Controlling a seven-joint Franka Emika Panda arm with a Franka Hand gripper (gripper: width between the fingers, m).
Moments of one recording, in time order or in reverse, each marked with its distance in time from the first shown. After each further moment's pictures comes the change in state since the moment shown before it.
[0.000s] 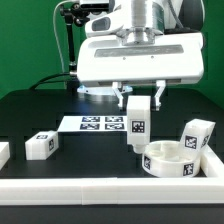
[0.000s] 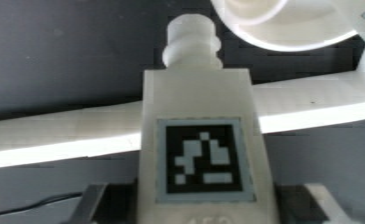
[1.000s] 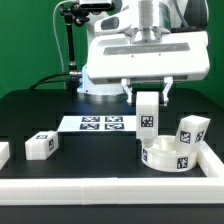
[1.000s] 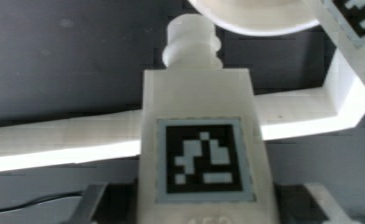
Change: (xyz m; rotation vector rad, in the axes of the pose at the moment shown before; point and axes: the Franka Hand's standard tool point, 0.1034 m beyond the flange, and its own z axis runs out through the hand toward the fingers) arm -0.021 -0.013 -0.014 0.015 -0.054 -0.004
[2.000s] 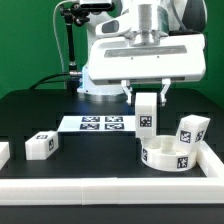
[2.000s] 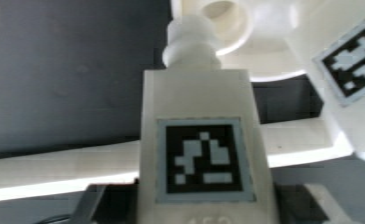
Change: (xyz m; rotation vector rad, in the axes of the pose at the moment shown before) arm -0.024 -0.002 -0.007 -0.004 -0.022 0.013
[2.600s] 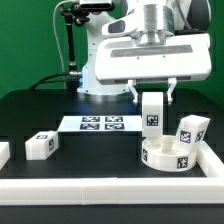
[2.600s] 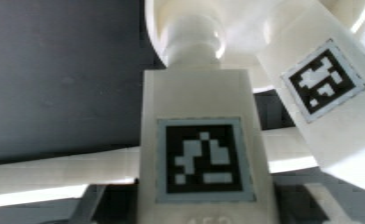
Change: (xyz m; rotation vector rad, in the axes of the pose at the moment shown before) arm -0.007 -0.008 0.001 0.006 -0.012 -0.009
